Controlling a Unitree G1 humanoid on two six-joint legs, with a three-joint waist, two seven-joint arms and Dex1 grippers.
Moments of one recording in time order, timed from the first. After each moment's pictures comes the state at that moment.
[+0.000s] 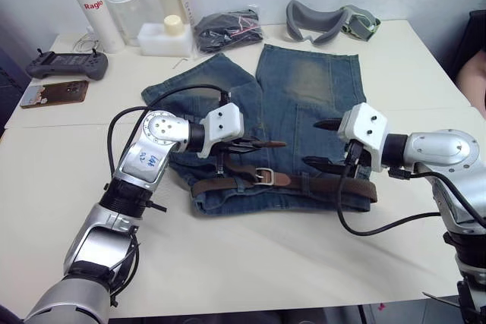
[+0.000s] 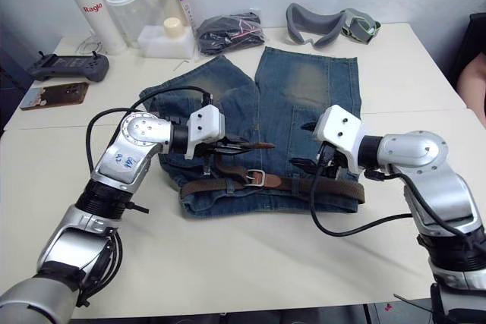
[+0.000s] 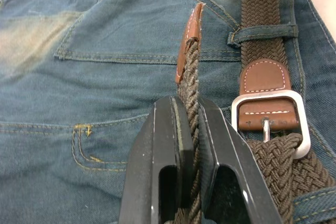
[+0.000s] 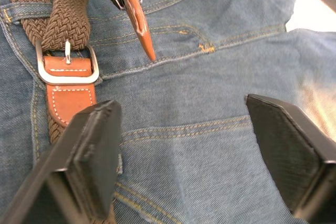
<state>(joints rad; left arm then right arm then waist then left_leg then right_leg) -0.81 0.46 -0.26 0.18 -0.11 0.15 -1.05 -0.49 -0.81 0.04 -0.35 0.21 0.50 0.99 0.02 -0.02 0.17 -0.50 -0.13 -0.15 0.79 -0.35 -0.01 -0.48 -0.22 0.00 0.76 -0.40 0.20</state>
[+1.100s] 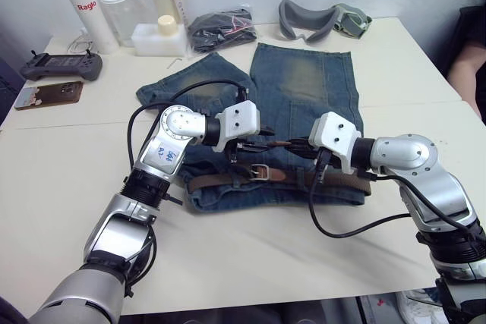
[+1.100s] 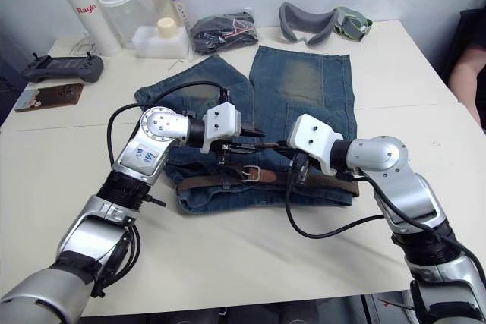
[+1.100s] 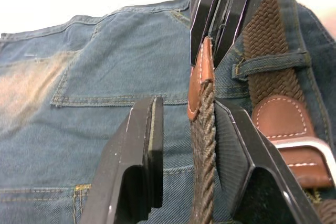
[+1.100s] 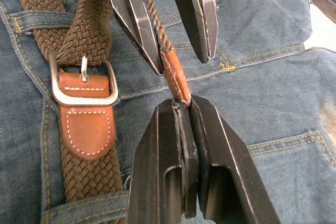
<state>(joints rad) -0.90 0.37 -0.28 0.33 -0.04 0.03 -1.06 -0.54 -0.73 0.15 -0.31 0.16 0.47 0.91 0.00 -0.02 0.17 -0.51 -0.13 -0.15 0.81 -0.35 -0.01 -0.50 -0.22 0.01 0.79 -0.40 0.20</state>
